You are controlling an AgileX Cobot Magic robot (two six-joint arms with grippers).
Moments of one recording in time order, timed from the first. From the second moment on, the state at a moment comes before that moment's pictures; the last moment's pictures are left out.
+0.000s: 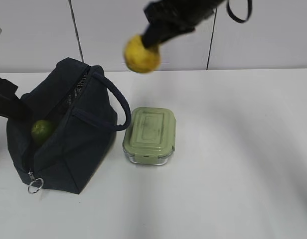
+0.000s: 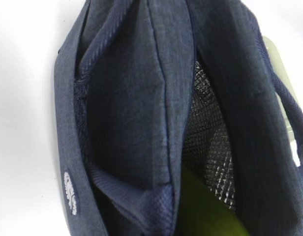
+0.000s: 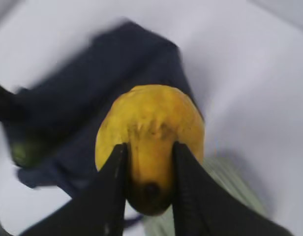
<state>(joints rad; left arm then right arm) 0.00 1.48 -1.04 -0.54 0.96 0.64 0.43 1.91 -1.89 0.67 0.96 -0.59</state>
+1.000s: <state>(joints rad) 0.00 1.48 -1.04 -0.54 0.96 0.64 0.59 2.05 -2.00 0.58 0.90 -0.64</state>
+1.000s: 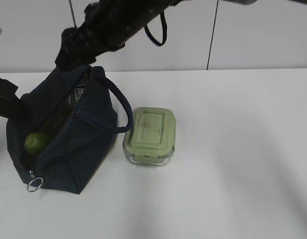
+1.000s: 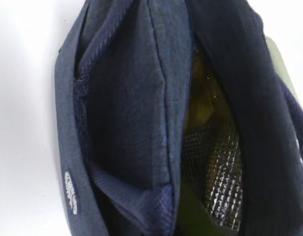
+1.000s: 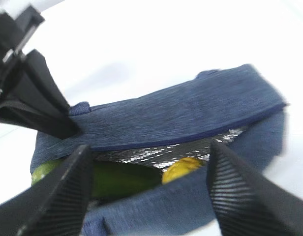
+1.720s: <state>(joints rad) 0.00 1.48 -1.04 -0.54 0.96 0.64 0.20 2.07 -1.40 0.97 0.91 -0.49</state>
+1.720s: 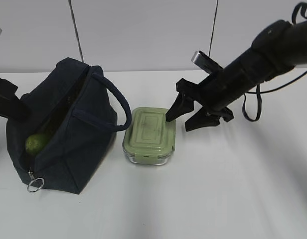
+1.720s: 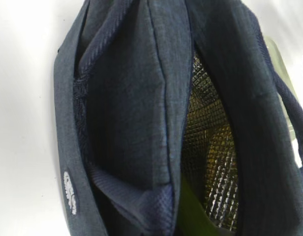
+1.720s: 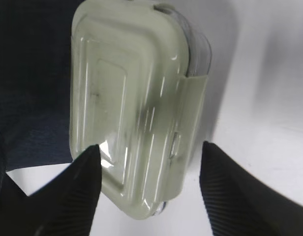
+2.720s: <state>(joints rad) 0.00 1.48 -1.04 -0.54 0.96 0.64 0.19 2.21 -1.36 1.31 0.91 -0.81</state>
